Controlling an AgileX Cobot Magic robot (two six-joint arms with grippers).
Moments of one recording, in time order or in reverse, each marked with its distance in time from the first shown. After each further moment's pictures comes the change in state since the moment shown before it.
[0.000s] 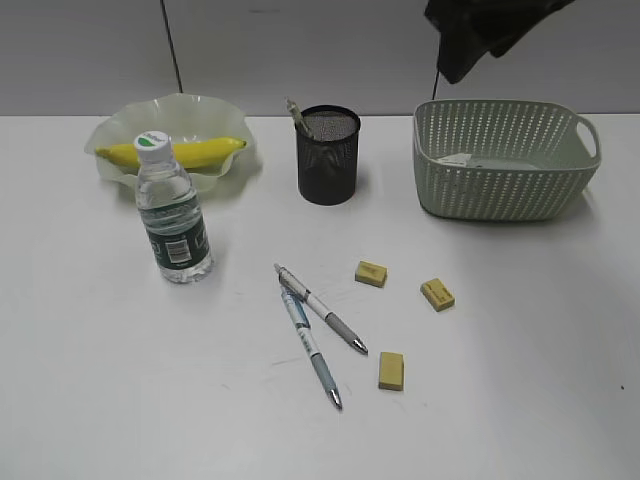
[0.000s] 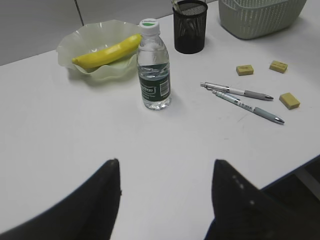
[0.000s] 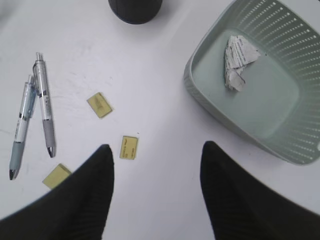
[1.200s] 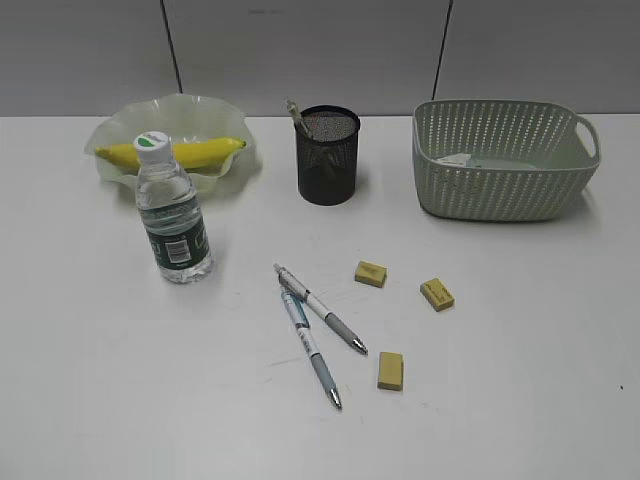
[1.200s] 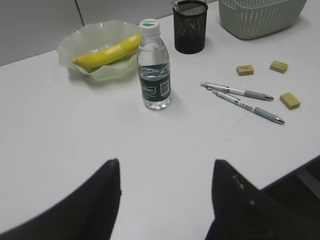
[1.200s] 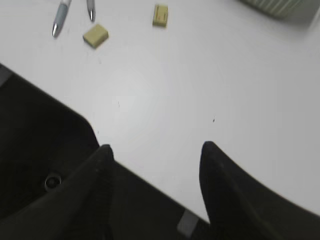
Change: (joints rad) left arm 0.000 0.000 0.000 0.004 -0.001 0.000; right arm 0.000 -1.514 1.236 0.054 -0.102 0.019
